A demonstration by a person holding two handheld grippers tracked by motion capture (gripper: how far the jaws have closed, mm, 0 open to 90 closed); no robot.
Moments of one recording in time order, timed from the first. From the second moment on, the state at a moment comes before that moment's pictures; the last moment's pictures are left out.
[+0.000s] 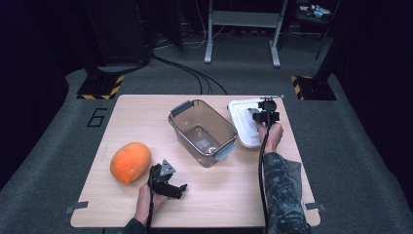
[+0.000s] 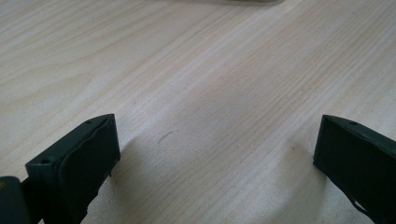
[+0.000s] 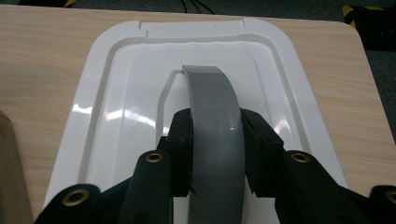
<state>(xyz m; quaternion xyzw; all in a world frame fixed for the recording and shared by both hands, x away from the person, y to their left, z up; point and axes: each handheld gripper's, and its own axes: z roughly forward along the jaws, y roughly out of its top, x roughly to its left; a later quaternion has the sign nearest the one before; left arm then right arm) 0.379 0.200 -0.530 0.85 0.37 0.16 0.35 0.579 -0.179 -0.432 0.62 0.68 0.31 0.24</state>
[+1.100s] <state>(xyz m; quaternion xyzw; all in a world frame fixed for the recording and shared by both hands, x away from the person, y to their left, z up) 0.379 0.200 -0.530 0.85 0.37 0.16 0.35 0.593 -0.177 -0.481 0.66 0.66 0.27 0.24</state>
